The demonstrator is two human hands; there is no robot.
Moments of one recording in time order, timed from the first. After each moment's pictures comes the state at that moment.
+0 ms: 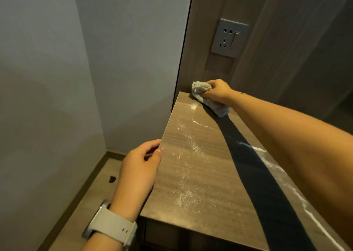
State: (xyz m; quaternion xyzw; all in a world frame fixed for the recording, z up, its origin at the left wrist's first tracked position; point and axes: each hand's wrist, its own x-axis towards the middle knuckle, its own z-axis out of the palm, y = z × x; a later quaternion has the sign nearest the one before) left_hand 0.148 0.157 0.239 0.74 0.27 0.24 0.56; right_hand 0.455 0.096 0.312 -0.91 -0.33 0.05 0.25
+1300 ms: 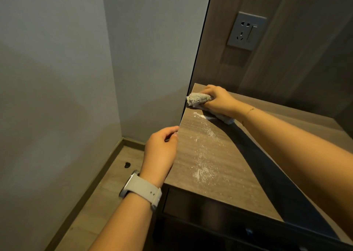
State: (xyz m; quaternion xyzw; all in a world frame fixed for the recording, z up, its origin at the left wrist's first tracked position) left_hand 0.141 0.154 0.239 0.72 0.29 0.22 0.59; right_hand 0.359 0.089 0.299 -0.85 -0.47 0.08 0.24
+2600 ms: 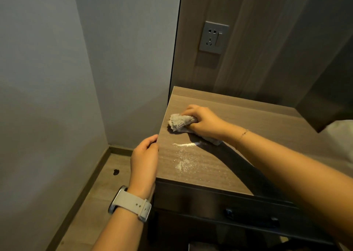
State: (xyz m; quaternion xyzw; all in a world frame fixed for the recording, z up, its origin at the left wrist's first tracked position) left_hand 0.115 0.127 0.251 0.58 0.33 0.21 0.71; right_hand 0.288 0.034 0.298 -0.84 -0.49 0.08 0.22
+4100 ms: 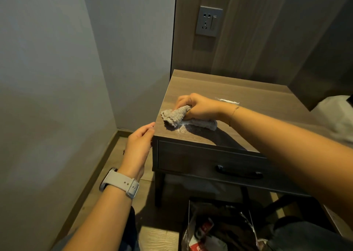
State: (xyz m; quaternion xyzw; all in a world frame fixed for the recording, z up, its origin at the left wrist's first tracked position) left_hand 0.050 0.111 0.247 0.61 0.31 0.20 0.70; right_hand 0.233 0.011 0.308 -0.78 -0.52 0.23 0.24
